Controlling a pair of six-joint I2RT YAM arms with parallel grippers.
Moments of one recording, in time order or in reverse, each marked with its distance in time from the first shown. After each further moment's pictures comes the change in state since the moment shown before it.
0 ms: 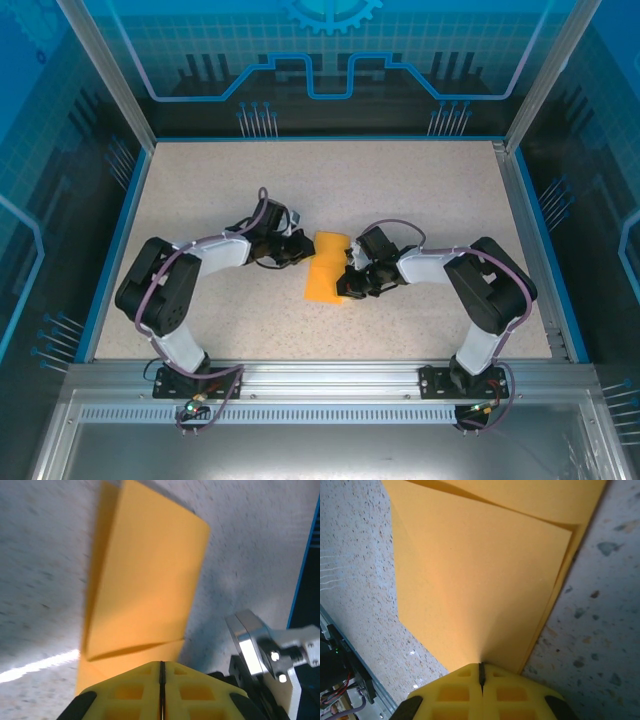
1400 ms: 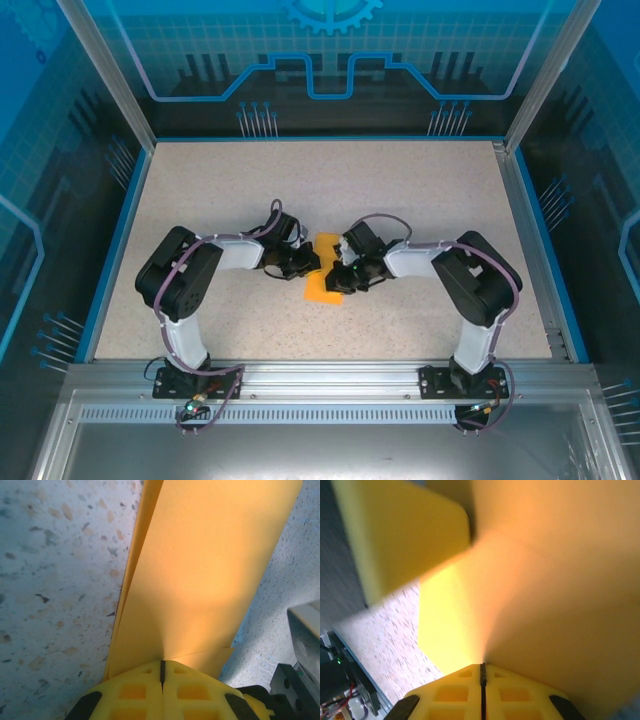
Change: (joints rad) left arm -0.033 0.137 -0.006 0.038 -0.006 -0.024; right arm 0.048 0.063 0.095 -0.016 0.019 0.026
